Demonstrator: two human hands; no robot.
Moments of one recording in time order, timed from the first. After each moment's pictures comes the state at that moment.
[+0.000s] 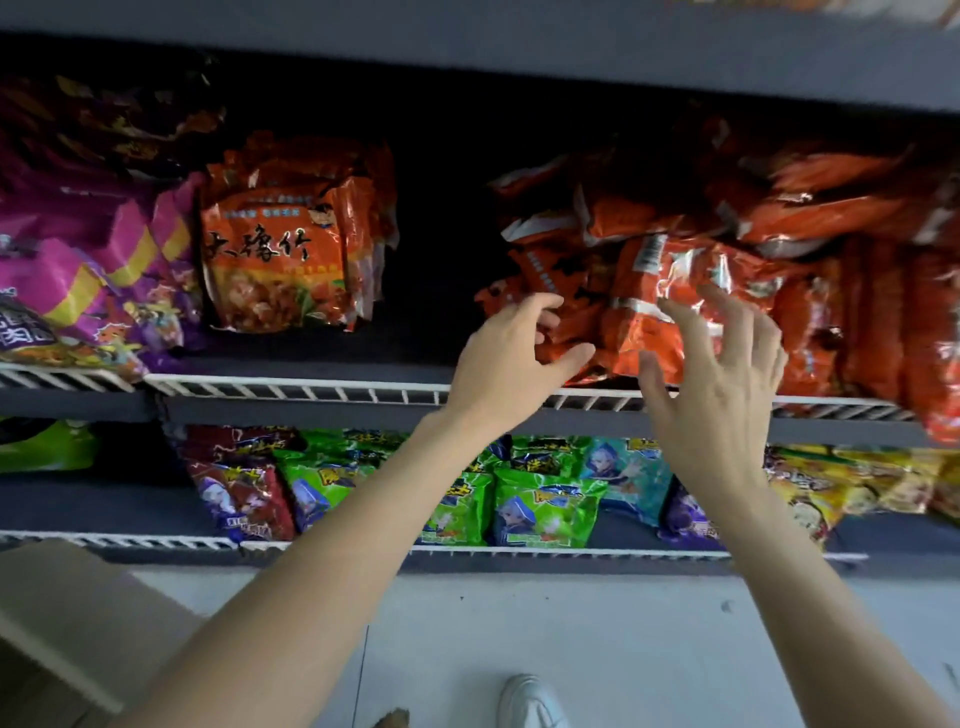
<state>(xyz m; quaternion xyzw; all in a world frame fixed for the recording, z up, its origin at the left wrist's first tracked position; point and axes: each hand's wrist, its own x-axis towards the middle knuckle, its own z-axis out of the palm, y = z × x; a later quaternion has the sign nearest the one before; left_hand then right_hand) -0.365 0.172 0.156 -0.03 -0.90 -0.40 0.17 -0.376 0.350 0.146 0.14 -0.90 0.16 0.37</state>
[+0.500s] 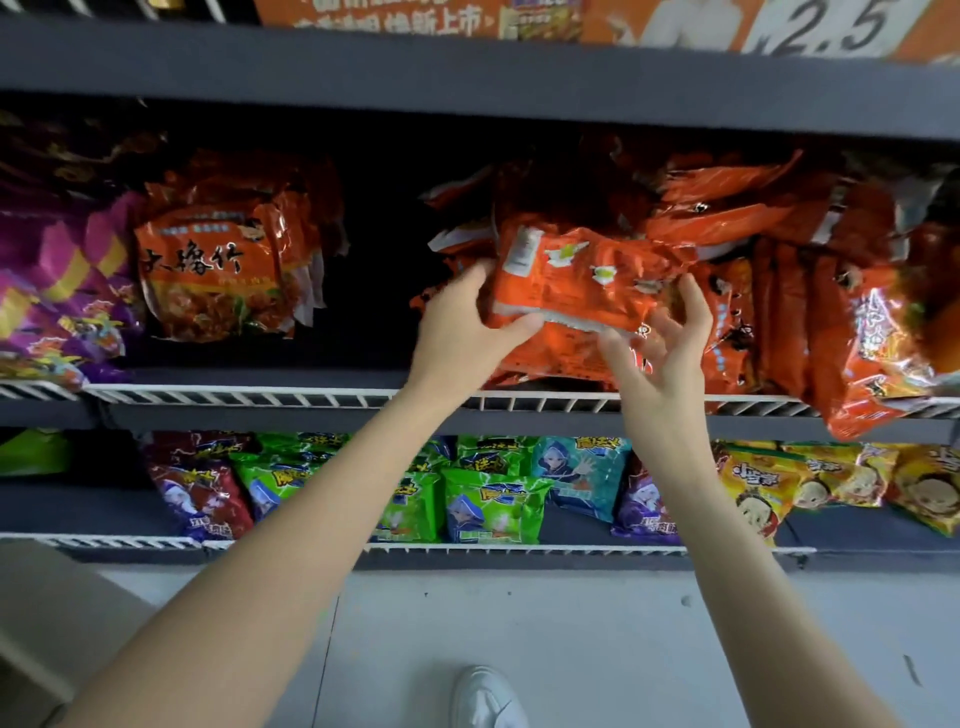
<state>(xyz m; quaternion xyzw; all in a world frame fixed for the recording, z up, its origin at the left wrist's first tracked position) -0.373 0.217 0.195 0.00 -0.84 -0.50 0.21 -0.369 0.384 0.180 0.08 -0.77 0.63 0.09</state>
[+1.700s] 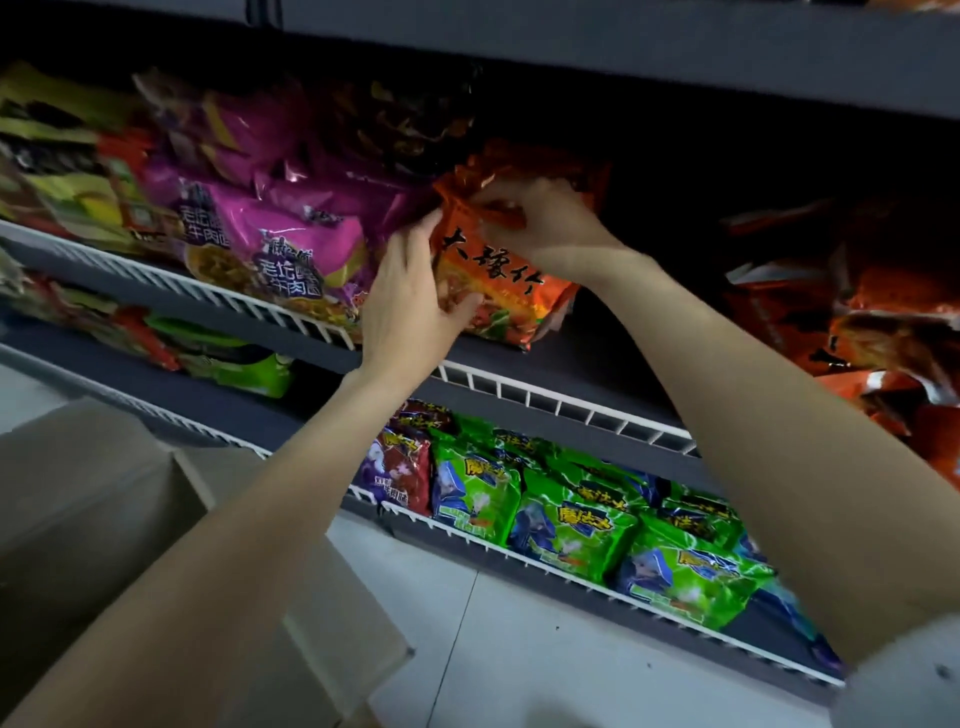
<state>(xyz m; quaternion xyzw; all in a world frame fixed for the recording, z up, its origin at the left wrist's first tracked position) -0.303 -0.042 0.159 0.19 -0.89 -0.15 0.38 -0.428 0.055 0.234 0.51 -0.82 0.27 0.01</state>
